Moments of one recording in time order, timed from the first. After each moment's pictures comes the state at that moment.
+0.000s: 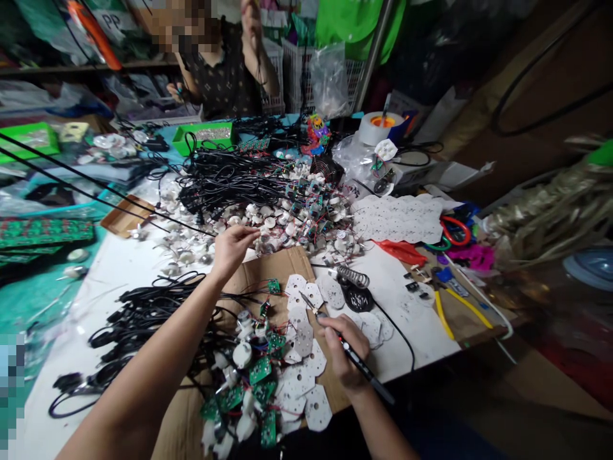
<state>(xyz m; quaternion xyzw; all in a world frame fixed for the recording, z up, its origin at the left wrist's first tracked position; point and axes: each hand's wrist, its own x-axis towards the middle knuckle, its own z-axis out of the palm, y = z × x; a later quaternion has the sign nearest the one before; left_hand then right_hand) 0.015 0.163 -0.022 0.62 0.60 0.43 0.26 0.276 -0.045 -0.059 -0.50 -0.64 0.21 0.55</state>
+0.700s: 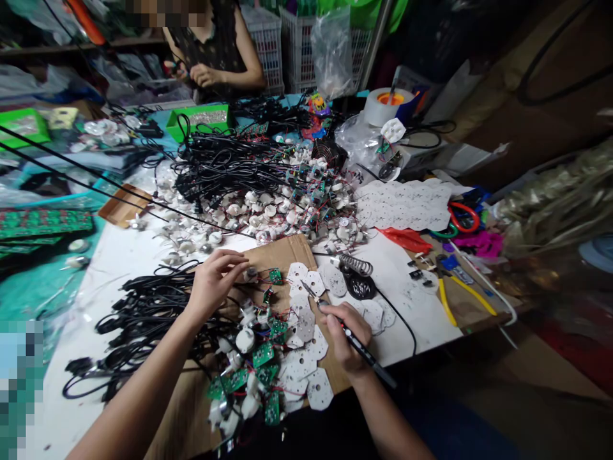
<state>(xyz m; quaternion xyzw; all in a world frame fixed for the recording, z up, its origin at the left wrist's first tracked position) -0.016 0.068 -0.018 0.68 0.59 0.35 0.26 0.276 -0.045 -0.054 -0.51 -0.63 0.21 0.55</state>
